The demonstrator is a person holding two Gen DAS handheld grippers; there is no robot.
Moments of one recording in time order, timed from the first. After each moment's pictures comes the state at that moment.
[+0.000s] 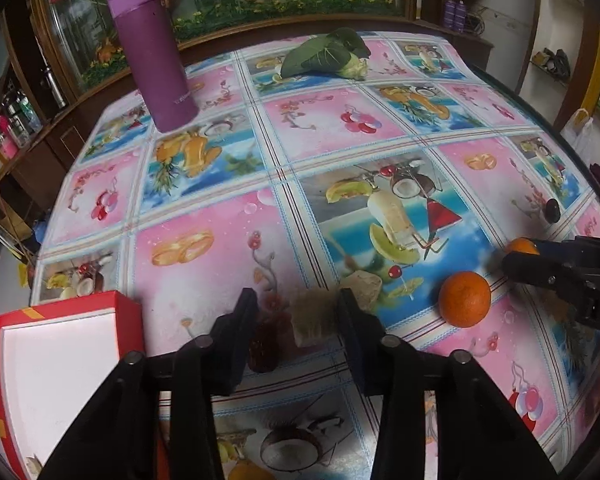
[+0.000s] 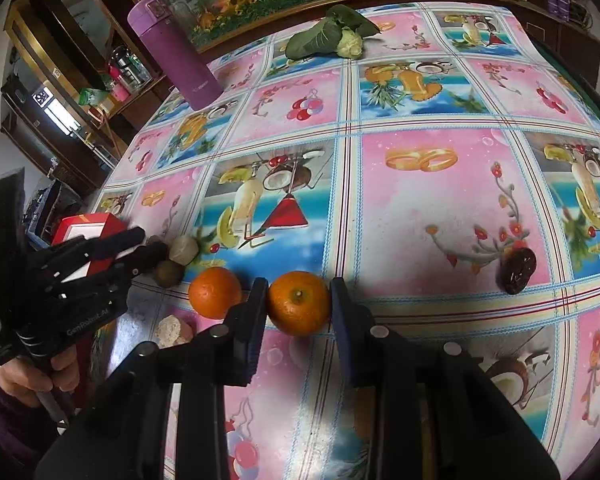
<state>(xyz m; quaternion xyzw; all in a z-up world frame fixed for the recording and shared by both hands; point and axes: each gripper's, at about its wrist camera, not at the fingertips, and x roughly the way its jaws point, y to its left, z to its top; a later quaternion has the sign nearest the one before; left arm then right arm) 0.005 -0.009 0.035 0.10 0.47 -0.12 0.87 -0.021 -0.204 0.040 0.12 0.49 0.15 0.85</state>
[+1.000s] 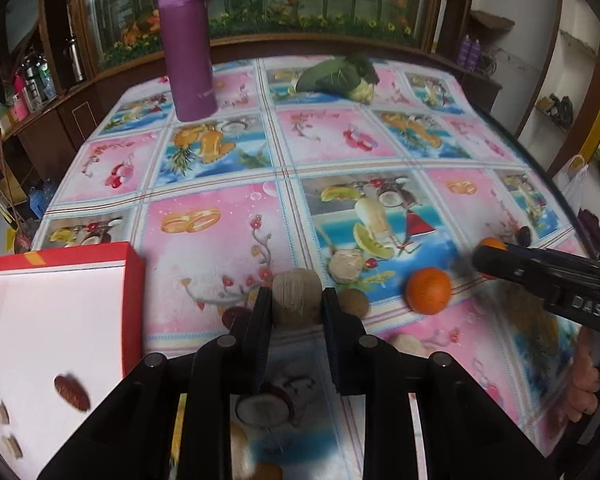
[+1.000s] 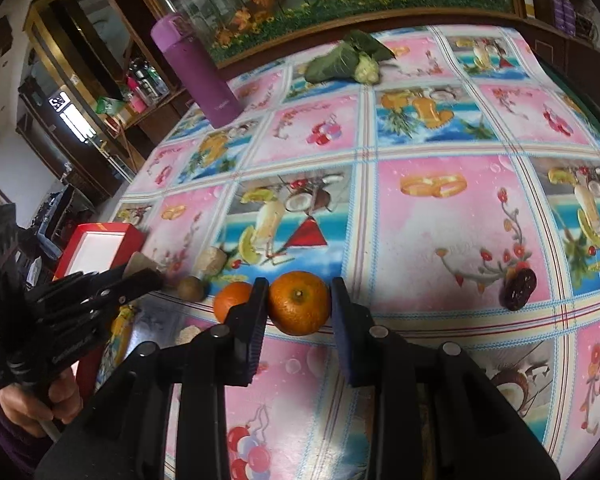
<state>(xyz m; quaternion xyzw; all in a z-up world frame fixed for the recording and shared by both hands) -0.034 0.003 0.056 0.02 0.44 -0.10 0.89 -0.029 -0.200 0.056 0.12 0.44 0.18 0.87</state>
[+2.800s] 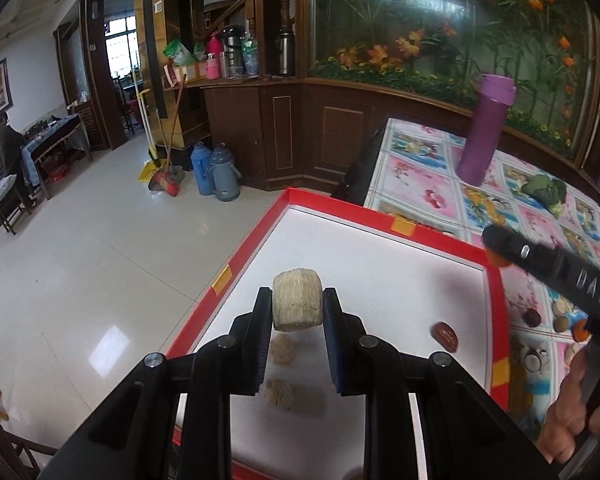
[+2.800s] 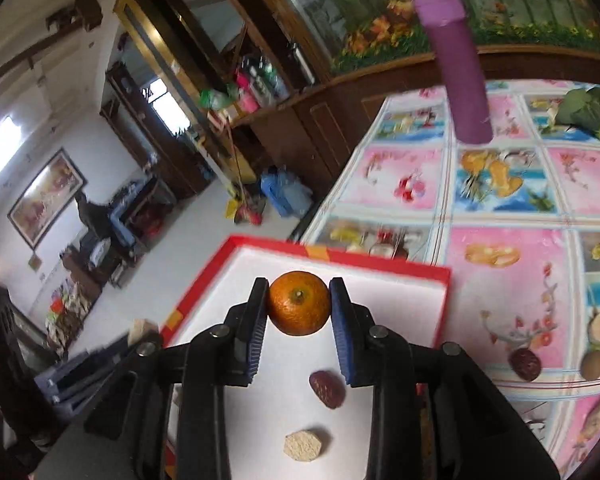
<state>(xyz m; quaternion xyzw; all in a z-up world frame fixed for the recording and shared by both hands) -0.122 0.241 0.091 -0.07 0.37 0.18 0.91 -0.030 0.093 0.084 0.12 0.39 0.33 0.85</state>
